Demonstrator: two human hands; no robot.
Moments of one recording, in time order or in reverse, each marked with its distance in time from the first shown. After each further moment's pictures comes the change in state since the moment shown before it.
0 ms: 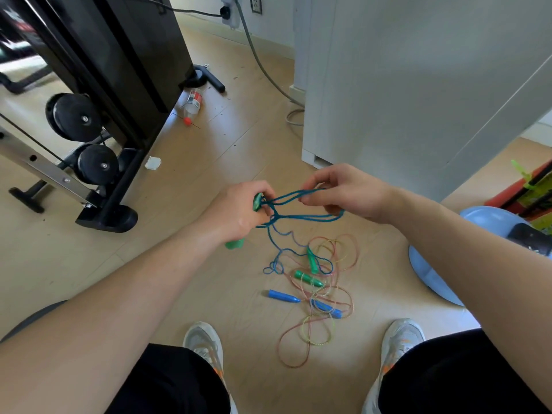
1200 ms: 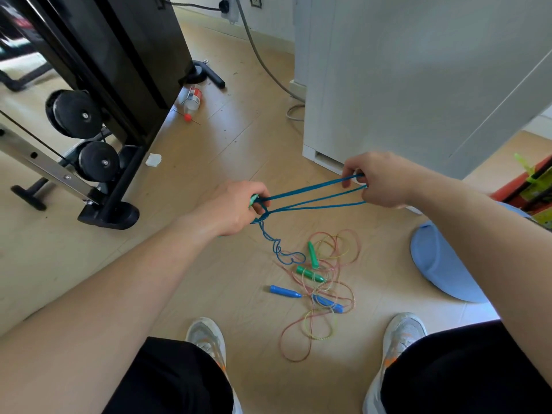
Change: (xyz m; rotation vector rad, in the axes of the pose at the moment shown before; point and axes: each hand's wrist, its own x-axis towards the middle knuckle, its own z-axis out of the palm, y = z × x) left_hand 0.000 -0.004 -0.010 0.185 -0.133 -0.088; right_hand -0.009 0.015 -0.042 -0.802 0.136 0.077
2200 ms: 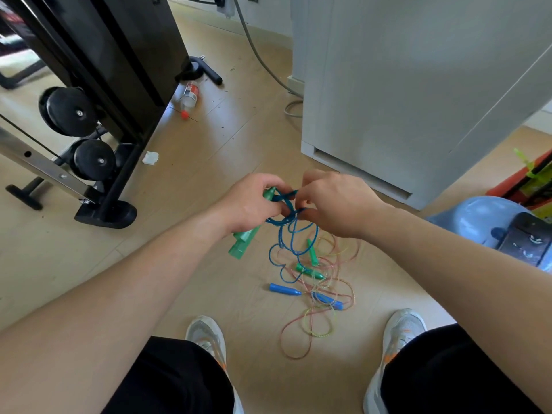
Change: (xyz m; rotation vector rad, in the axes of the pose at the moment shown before) left_hand 0.004 0.029 0.011 -0.348 0.001 0.089; right_hand -0.009 -0.063 0.040 -0.148 0.099 -0.245
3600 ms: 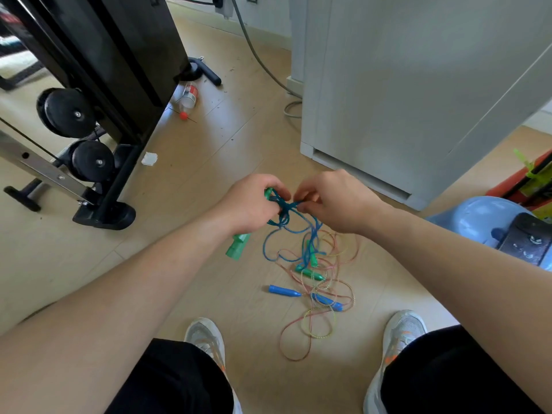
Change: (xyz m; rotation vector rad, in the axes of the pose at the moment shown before) left_hand 0.004 0.001 0.004 0.089 0.070 -0.077; right_hand 0.005 0.008 0.005 0.275 0.035 0.148
